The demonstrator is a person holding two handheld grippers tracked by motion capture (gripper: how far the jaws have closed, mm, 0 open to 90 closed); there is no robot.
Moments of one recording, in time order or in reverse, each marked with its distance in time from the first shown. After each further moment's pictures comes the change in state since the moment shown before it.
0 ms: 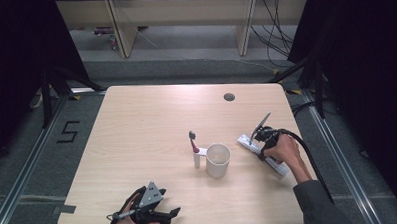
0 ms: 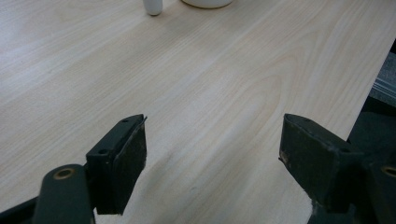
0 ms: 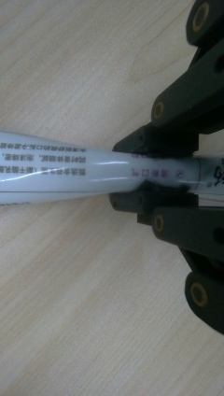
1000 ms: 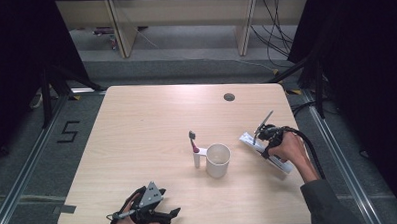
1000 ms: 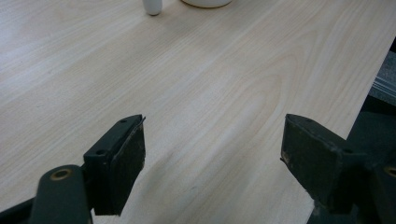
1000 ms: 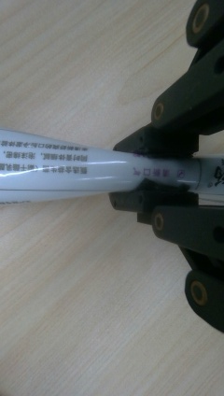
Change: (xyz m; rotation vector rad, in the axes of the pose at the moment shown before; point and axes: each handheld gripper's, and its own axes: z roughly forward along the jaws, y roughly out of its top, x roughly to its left) left arm 0.000 0.000 0.000 -0.001 0.003 -0.002; right arm -0.004 -0.006 -0.018 -0.028 -0.027 -0.094
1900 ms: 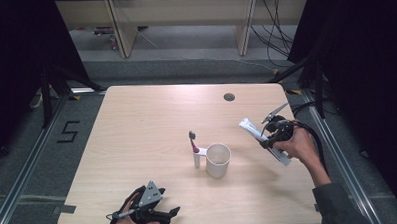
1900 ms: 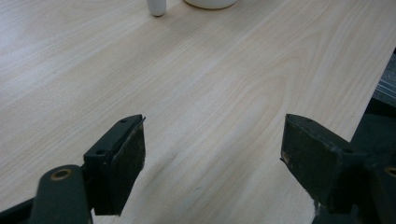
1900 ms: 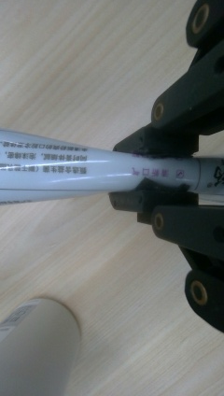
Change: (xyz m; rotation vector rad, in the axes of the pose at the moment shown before) left arm 0.002 0.000 0.000 -0.001 0.002 0.004; right arm 0.004 -0.009 -0.047 -0.256 0.015 0.019
